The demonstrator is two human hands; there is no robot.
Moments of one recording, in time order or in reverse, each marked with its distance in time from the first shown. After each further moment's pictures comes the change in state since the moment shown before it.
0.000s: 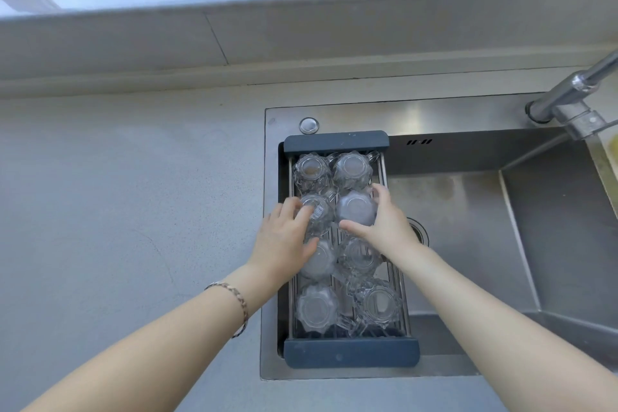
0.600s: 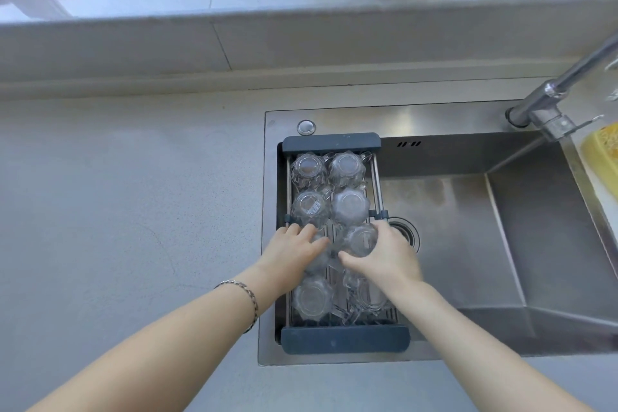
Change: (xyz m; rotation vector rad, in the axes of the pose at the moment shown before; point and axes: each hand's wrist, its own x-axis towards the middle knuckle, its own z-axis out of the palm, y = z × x) left_hand -0.022 0.006 0.013 0.367 -0.281 0.279; right_hand -0.064 0.004 0.007 -0.176 0.073 0.098
